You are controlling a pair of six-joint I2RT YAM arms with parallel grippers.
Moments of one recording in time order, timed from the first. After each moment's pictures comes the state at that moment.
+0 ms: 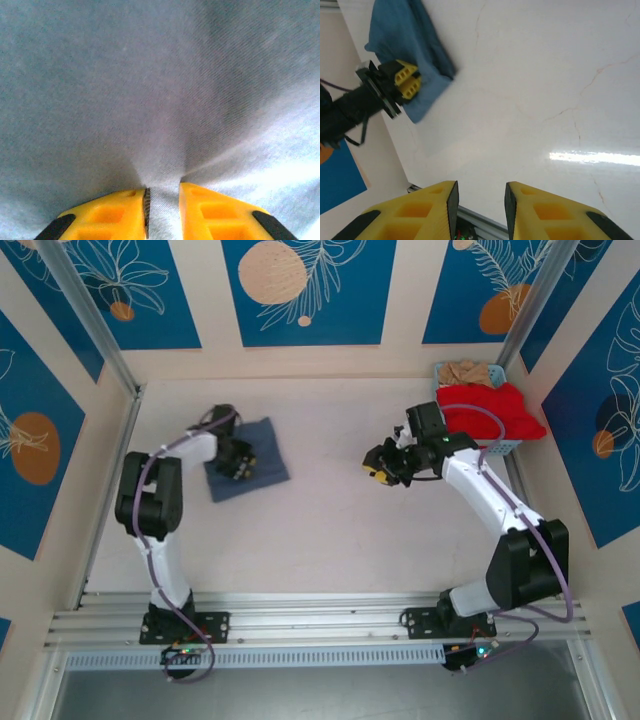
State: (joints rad) left arm -0.13 2.01 1.39 -0.61 0.21 -1.19; right arm 0.27 1.41 1.17 -0.78 -0.56 0.83
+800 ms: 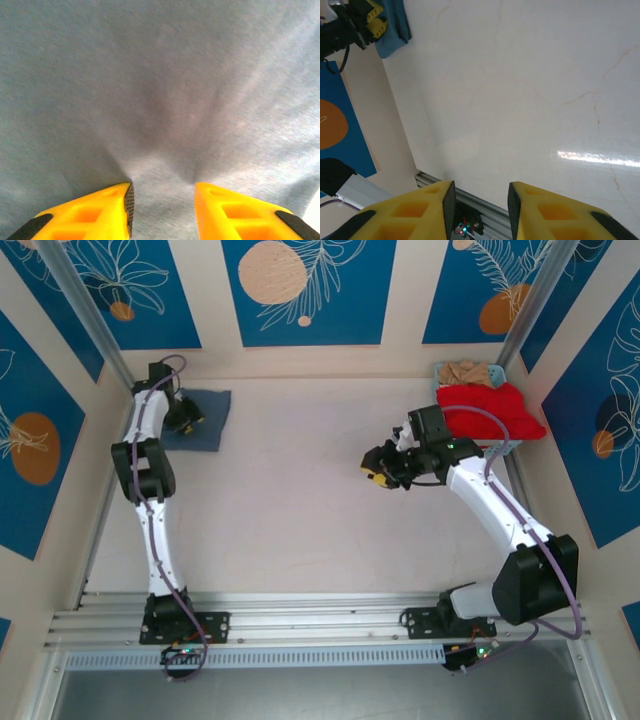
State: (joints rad) left arm 0.15 2.56 2.39 -1.01 0.23 -0.51; right arm 0.29 1.34 1.15 -0.75 -0.60 0.83
